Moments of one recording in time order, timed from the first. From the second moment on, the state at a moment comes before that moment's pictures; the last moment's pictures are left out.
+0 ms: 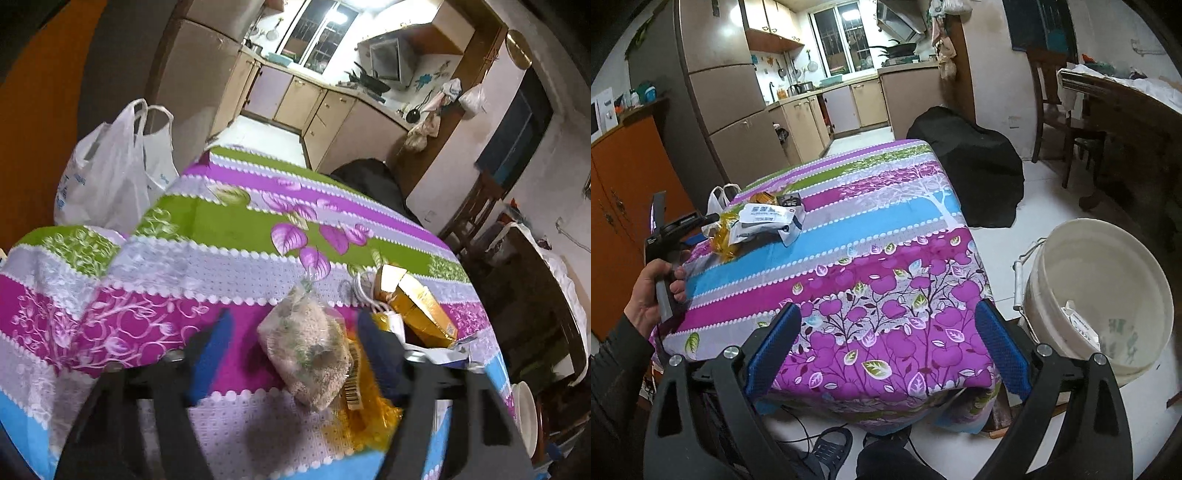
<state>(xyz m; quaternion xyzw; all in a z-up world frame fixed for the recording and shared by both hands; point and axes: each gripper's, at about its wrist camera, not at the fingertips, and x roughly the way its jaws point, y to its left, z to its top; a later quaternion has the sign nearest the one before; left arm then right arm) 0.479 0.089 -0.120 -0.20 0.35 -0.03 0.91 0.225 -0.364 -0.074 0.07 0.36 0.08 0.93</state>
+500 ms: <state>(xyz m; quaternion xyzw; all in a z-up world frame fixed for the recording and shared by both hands) 0.442 0.096 -0.120 -0.19 0.33 -0.03 0.92 0.267 -0.291 -0.068 0.00 0.36 0.18 0.92</state>
